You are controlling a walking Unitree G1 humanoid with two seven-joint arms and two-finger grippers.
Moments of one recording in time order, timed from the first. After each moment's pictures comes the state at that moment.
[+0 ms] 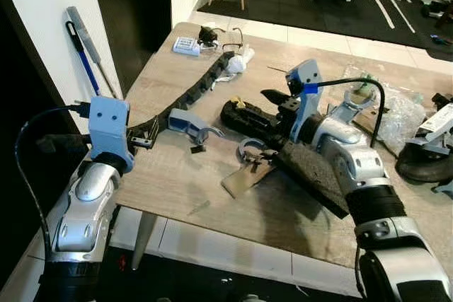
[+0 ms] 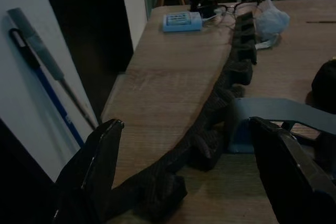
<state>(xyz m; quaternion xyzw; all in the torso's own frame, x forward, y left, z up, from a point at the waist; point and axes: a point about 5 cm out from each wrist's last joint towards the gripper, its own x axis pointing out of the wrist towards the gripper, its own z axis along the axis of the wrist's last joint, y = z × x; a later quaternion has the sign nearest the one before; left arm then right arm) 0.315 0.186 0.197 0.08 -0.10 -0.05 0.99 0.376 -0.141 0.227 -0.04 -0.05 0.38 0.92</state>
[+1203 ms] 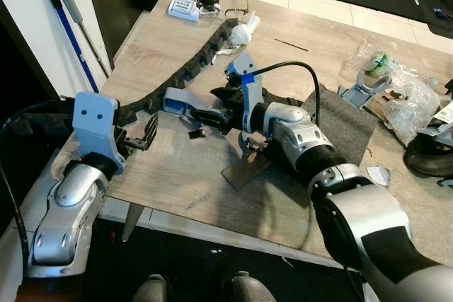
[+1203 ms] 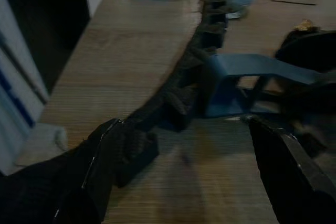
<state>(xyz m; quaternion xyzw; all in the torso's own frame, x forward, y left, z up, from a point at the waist) 0.288 0.187 0.213 0.05 -0.11 -0.13 0.98 0.401 -0.066 0.235 -0.11 -0.01 0.46 0.88</state>
